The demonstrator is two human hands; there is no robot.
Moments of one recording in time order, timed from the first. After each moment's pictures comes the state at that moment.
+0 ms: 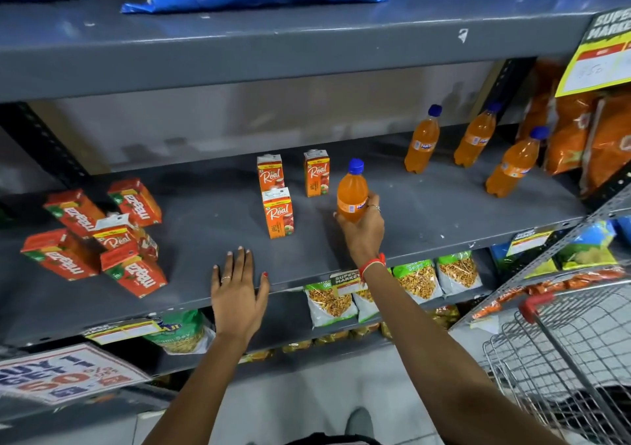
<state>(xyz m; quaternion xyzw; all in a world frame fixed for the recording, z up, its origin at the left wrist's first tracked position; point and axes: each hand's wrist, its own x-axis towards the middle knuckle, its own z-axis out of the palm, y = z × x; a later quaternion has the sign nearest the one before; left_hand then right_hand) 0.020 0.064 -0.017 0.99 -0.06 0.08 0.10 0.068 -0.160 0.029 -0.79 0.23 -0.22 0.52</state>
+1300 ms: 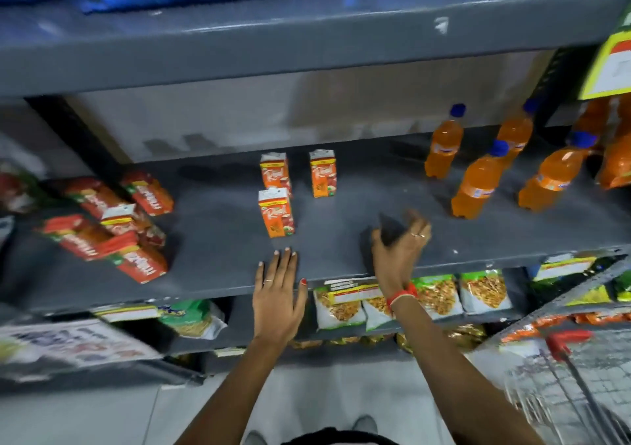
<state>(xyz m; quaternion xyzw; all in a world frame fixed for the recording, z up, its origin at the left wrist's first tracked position) 0.002 -0.012 -0.028 0.98 -0.11 0.12 0.14 0.040 -0.209 0.011 -0.78 0.21 -0.33 0.49</state>
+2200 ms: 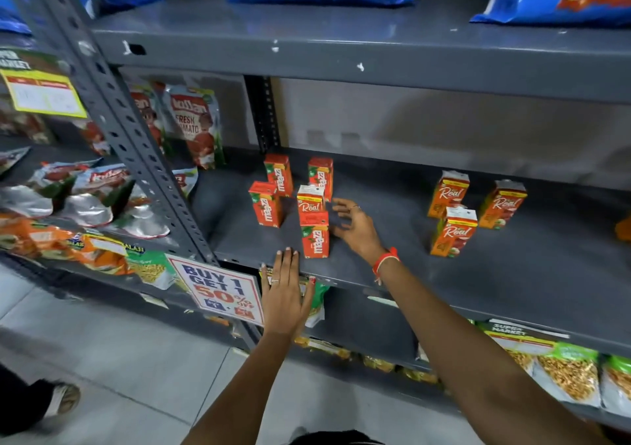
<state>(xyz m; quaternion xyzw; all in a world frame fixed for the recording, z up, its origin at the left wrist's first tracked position) -0.015 0.228 -0.042 0.98 0.10 0.12 0.13 0.113 0.101 0.041 -0.79 -0.11 0.11 0.59</state>
